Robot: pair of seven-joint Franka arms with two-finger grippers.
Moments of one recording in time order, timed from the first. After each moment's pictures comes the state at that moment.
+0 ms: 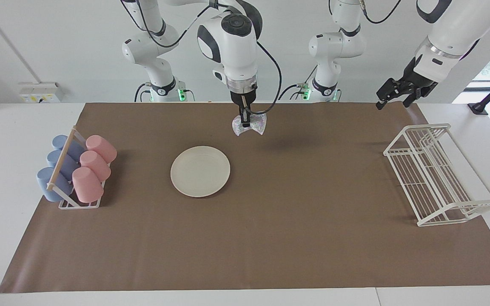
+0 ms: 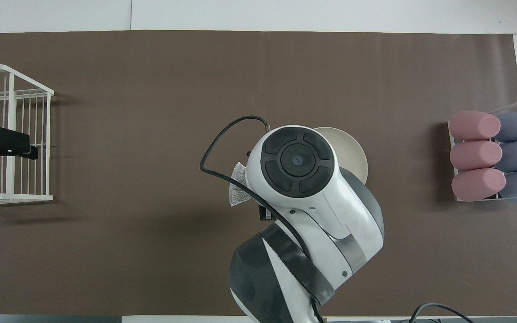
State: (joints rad) left arm -0.02 -0.09 -0.02 -1.66 -0.15 1.50 -0.13; right arm 0.66 0.14 -0.03 -1.68 0.09 1.86 2.20
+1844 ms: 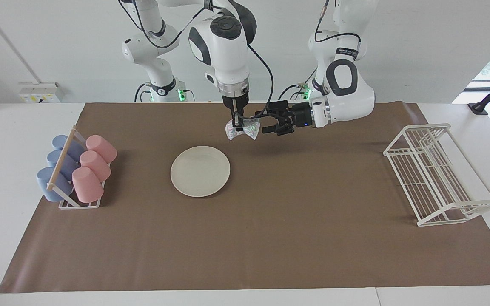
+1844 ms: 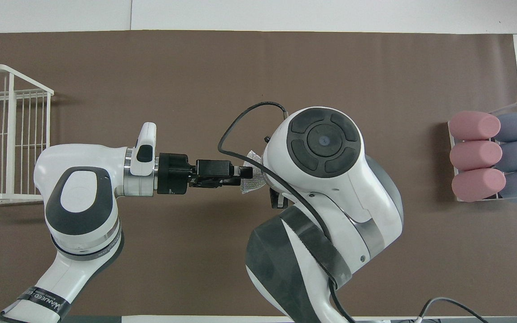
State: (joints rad) left arm -0.39 -0.01 -0.03 -2.18 -1.49 1.99 0.44; right arm 0.63 0.14 -0.04 -1.68 0.09 1.86 2.20
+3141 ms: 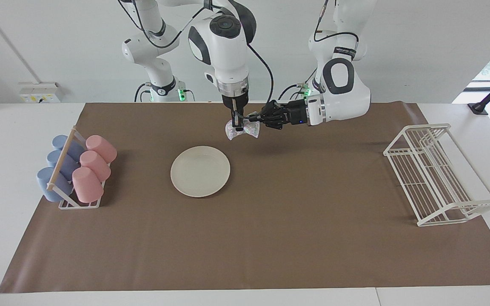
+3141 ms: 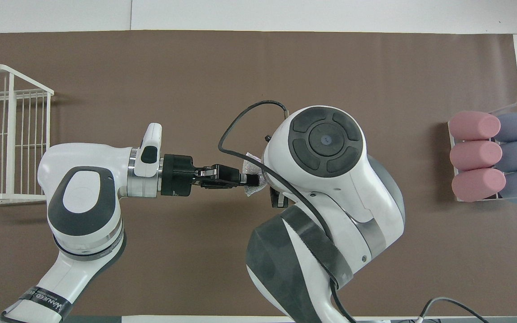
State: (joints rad) left arm -0.40 -0.01 -0.03 -2.17 -1.49 1.96 0.44; right arm 0.63 0.14 -0.04 -1.67 0.09 1.86 2.20
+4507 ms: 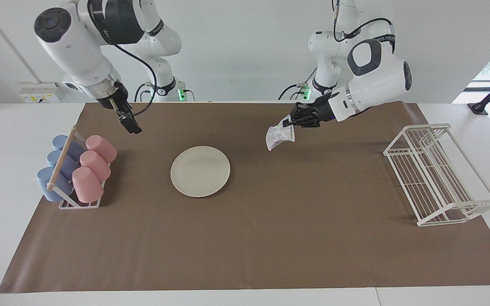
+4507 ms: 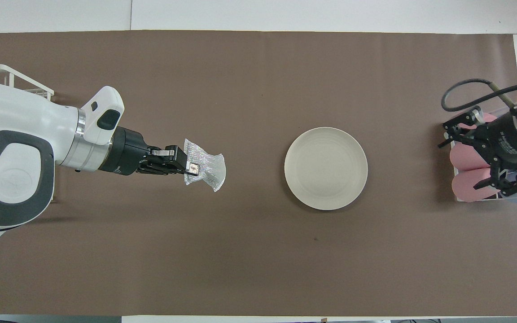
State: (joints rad) left arm -0.29 -0.03 -0.01 -1.91 -0.75 1.80 -0.03; right arm 0.04 -0.01 -0.05 -1.67 0.09 1.44 0.93
